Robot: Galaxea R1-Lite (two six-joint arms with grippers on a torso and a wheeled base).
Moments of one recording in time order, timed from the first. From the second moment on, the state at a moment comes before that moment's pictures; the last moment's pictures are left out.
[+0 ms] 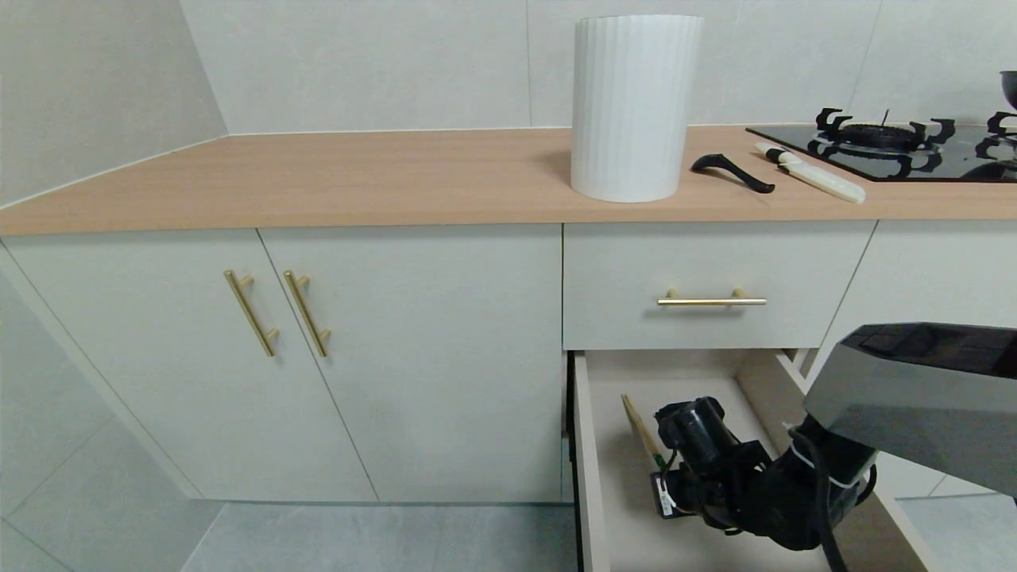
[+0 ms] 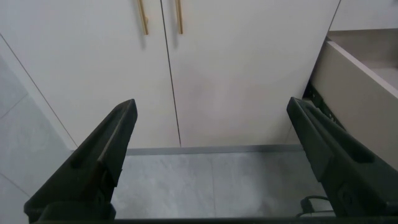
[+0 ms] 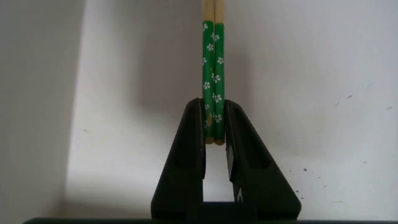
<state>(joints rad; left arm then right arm) 0.00 0.00 0.00 0.00 -0.03 0.01 0.56 2.28 -0.80 -0.56 -0.27 0.33</state>
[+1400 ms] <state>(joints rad) 0.00 0.00 0.00 0.00 -0.03 0.01 0.57 2.28 -0.82 -0.54 -0.30 0.33</state>
